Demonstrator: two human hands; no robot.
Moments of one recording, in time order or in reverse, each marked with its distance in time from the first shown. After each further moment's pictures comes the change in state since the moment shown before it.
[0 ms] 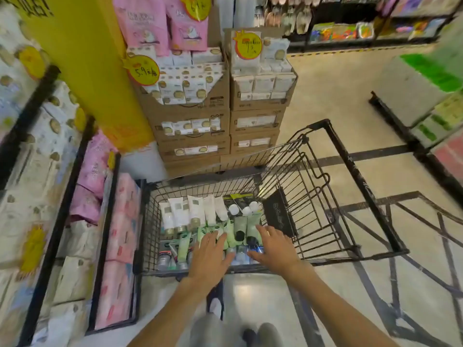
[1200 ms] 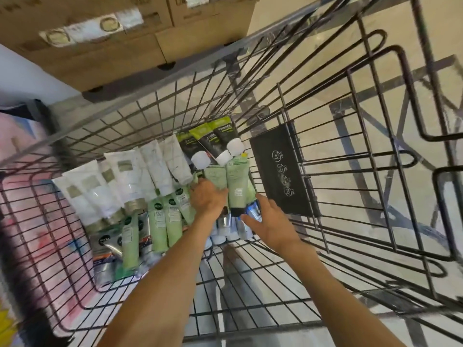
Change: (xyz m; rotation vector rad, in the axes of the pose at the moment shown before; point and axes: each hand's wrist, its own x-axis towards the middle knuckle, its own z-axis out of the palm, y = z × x) left_hand 0.351 -0.026 0.223 -0.272 -0.299 -0.575; right_hand 0.216 0.113 0.162 0.572 -0.318 0.490
